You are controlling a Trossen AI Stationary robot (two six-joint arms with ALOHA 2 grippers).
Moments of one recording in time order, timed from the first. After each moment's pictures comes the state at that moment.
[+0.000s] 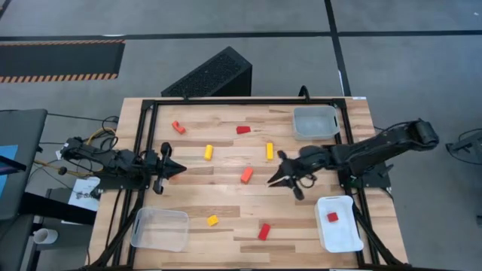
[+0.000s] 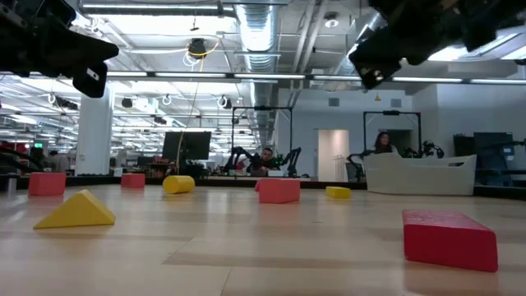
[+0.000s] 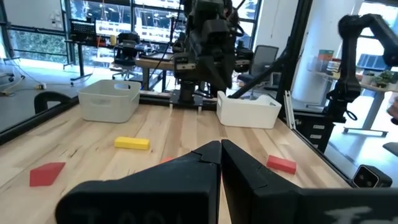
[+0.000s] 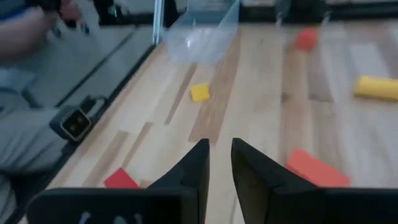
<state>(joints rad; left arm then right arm) -0.31 0.02 0.03 0.02 -0.27 -0.13 0.12 1.17 0.55 0.25 -0.20 0.08</state>
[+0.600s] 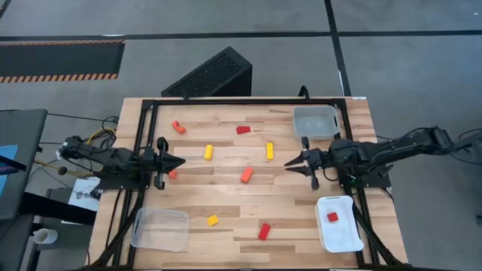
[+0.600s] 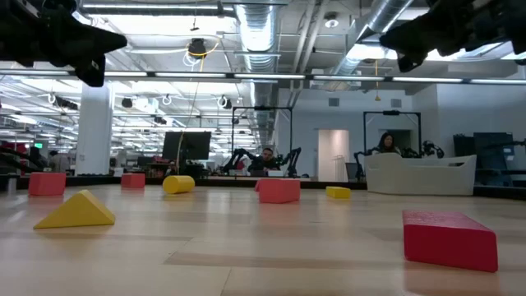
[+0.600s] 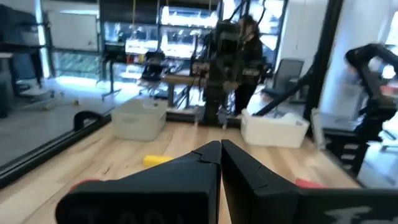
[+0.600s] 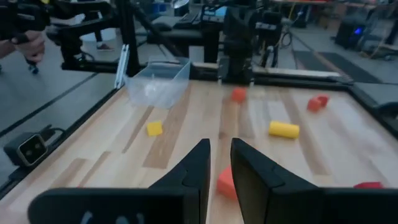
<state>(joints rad) -0.31 0.06 0.07 0.05 -0.40 -0.07 0.10 0.72 0.35 0.23 0.00 -0.03</state>
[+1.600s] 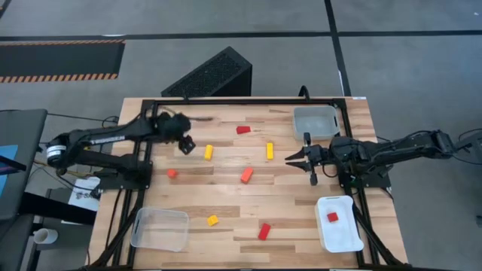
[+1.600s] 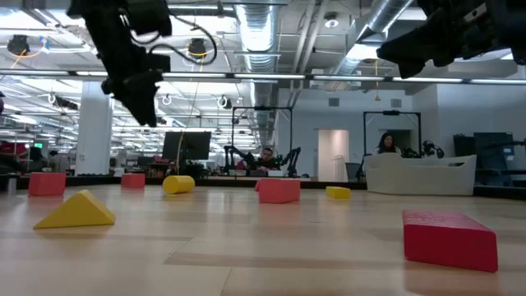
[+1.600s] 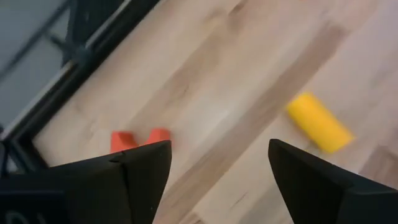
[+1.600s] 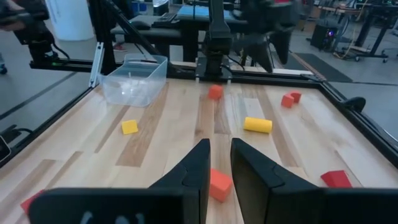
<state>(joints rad) 0.38 1.09 0.79 -0.80 -0.34 -0.28 0.04 0.69 0.32 0.23 0.00 -0.05</state>
